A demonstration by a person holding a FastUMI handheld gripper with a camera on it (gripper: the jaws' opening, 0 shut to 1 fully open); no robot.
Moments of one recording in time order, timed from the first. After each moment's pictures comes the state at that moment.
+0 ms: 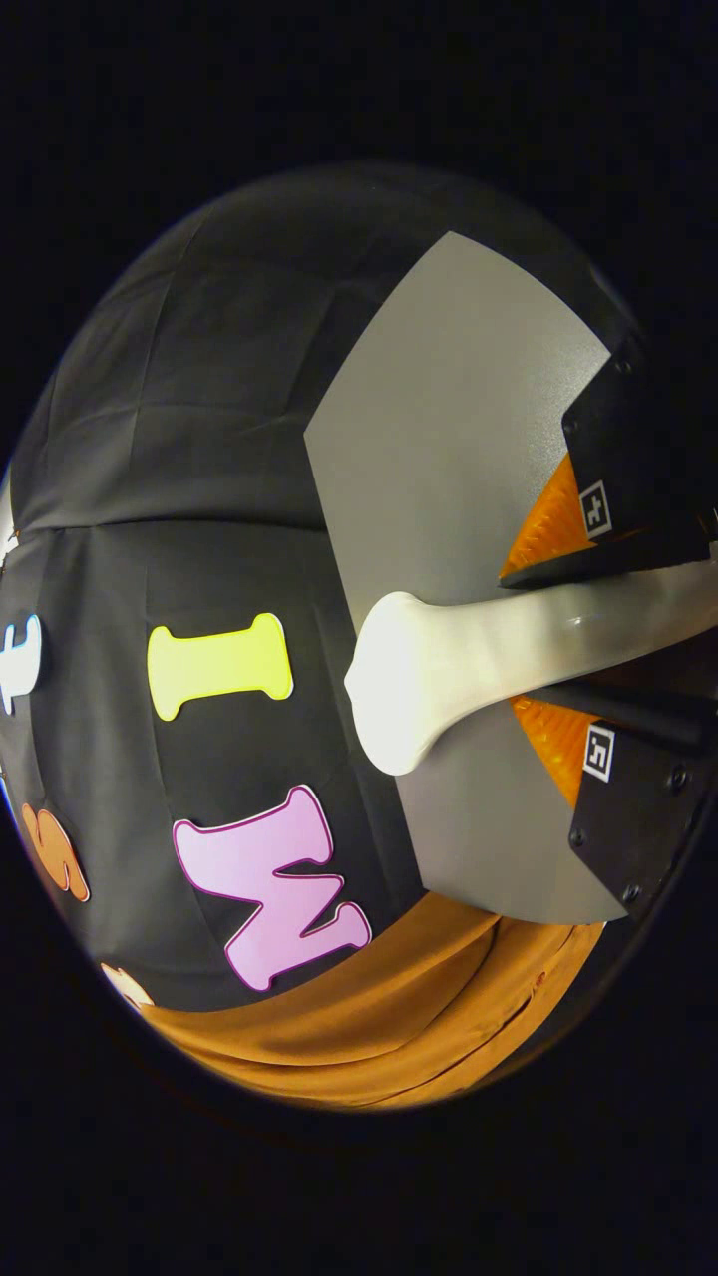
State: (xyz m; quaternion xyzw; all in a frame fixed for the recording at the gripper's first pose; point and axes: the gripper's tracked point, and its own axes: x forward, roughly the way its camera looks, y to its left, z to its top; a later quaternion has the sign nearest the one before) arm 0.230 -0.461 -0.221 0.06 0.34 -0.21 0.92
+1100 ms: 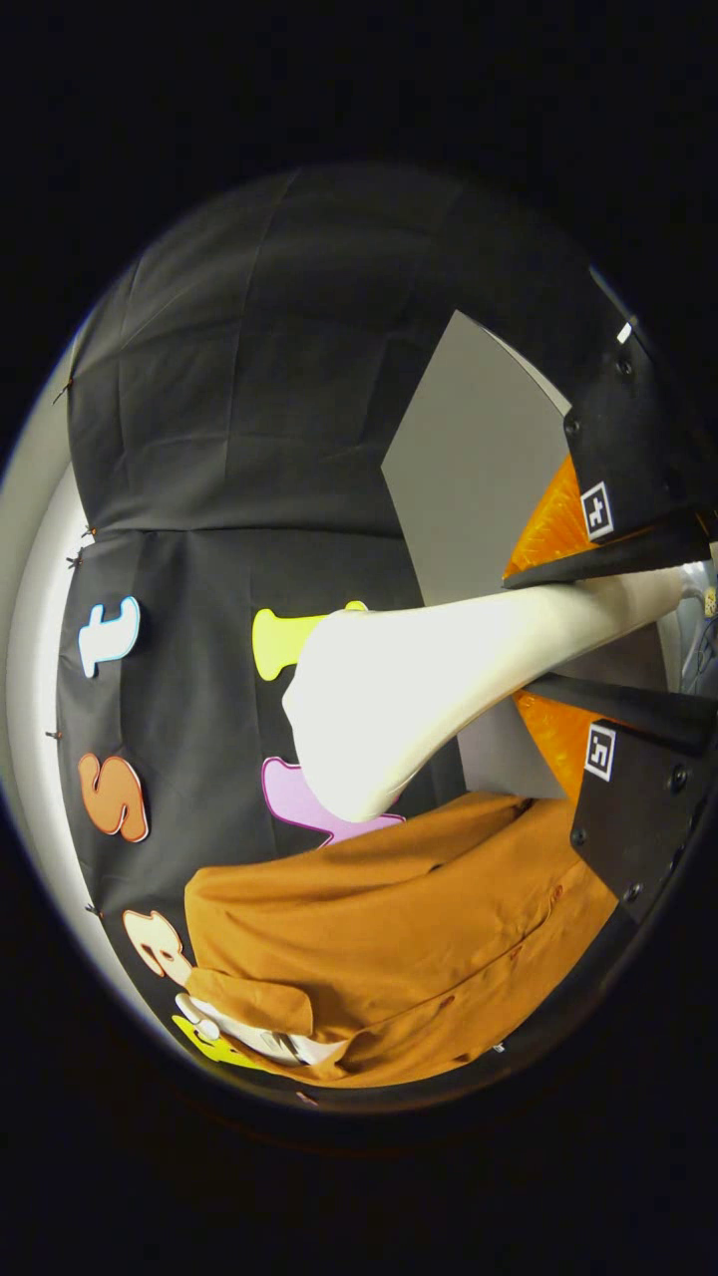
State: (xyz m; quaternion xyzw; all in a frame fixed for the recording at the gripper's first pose) arm 0.174 -0.342 -0.114 0.02 0.22 -0.22 0.95
